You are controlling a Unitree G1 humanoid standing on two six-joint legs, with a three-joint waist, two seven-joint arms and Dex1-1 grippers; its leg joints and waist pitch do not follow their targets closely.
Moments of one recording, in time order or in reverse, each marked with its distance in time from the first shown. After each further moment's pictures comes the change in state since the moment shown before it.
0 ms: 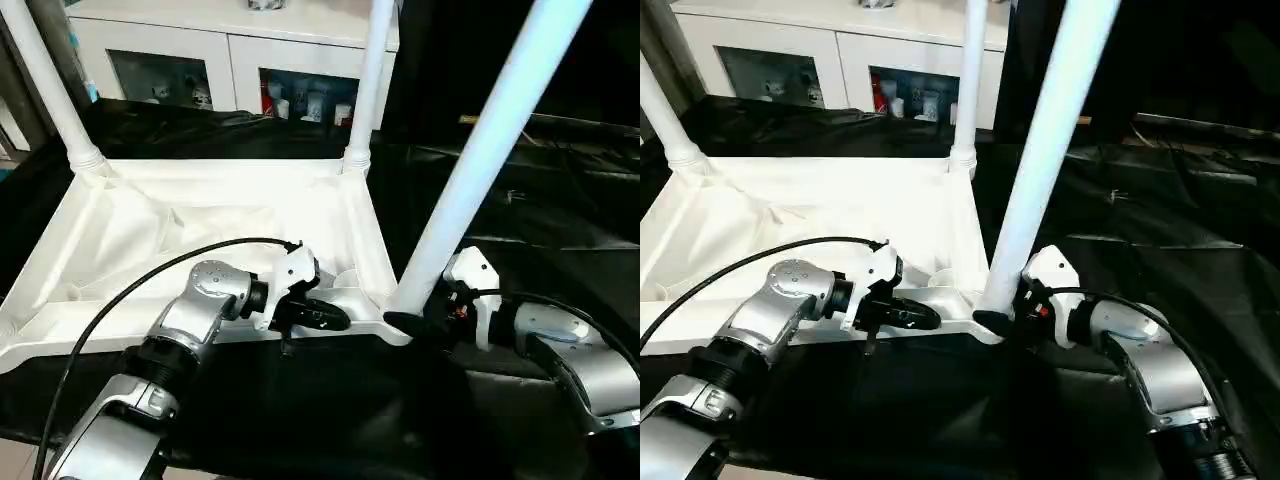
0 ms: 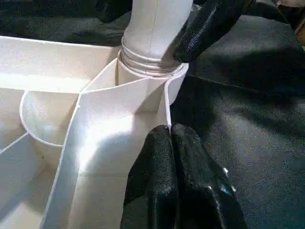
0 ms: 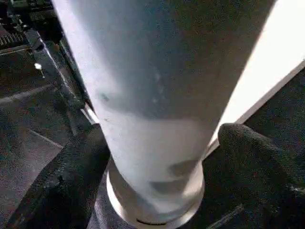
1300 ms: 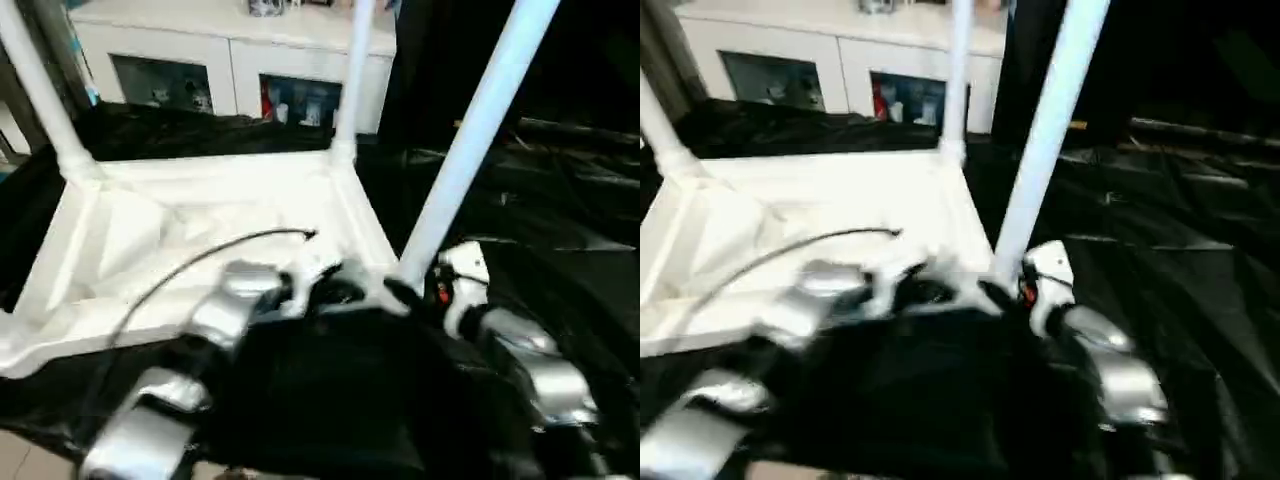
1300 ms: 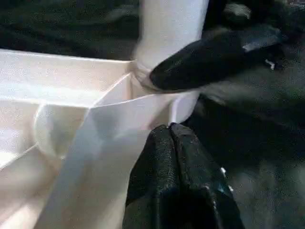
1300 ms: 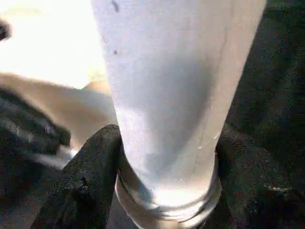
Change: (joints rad) left arm -0.072 -0.198 0.022 0.117 0.087 0.019 0.431; right arm -0.045 0.323 -0.146 0.218 -0.041 -0.075 -0.494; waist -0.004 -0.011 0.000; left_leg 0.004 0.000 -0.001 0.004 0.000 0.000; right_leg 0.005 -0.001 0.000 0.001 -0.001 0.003
